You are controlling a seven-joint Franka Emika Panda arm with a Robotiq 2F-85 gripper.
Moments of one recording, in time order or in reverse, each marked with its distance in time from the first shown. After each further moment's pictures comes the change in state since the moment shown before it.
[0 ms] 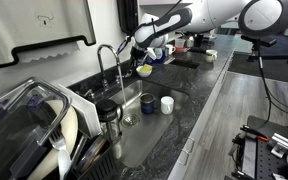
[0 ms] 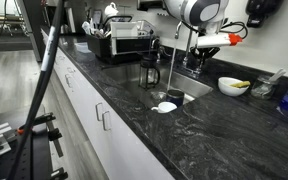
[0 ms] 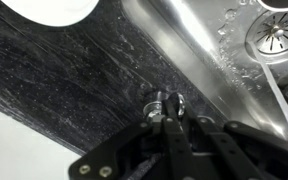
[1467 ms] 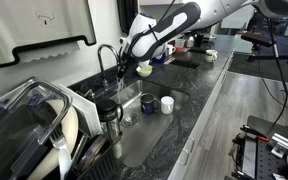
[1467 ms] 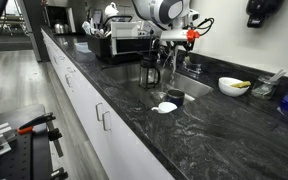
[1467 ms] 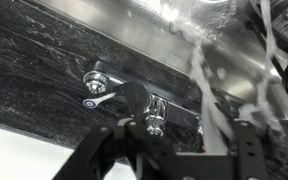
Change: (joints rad) arm 0.128 -0.210 -0.005 -0.383 -0.107 0.299 0.539
